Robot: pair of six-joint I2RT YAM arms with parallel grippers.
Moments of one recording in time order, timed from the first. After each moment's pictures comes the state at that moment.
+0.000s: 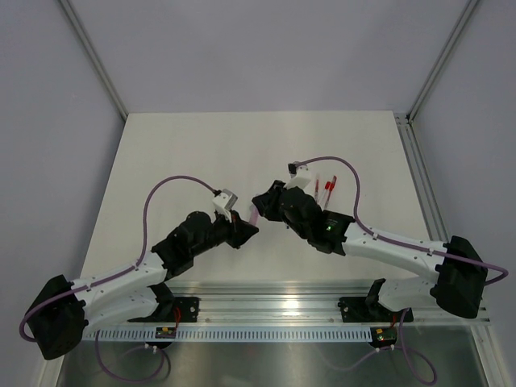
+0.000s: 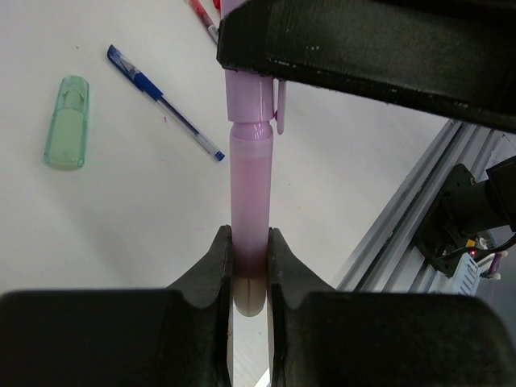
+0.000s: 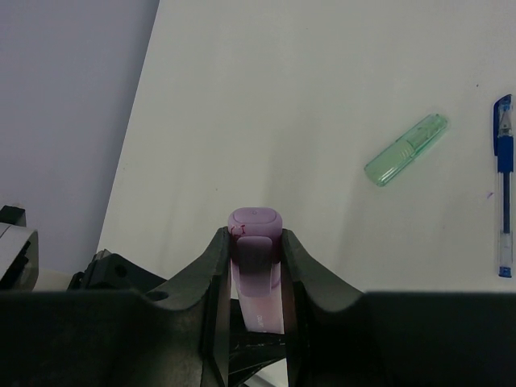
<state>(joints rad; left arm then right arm) -0.83 0.93 0.38 0.28 0.11 -0.45 1.02 1.30 0.91 0.00 0.41 0.87</state>
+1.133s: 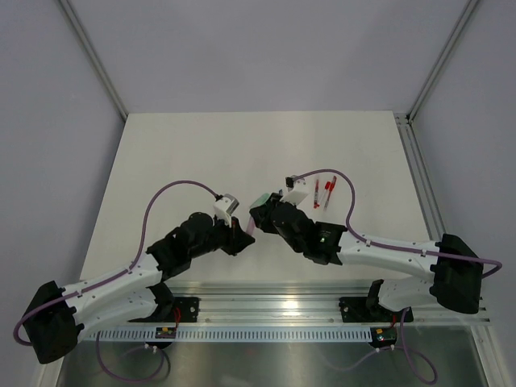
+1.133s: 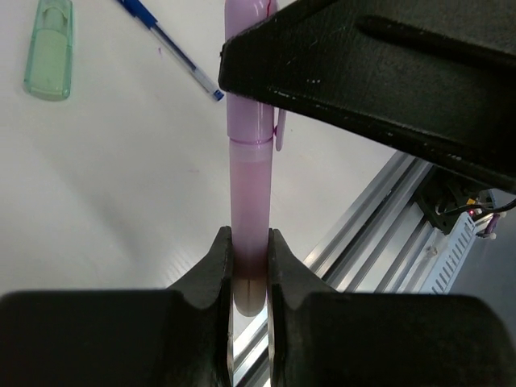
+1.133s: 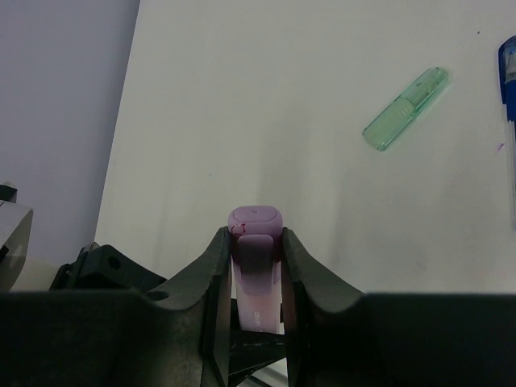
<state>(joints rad) -0.85 0.87 0.42 0.05 0.12 -0.48 1.14 1.31 0.85 0.01 0.54 0.99</state>
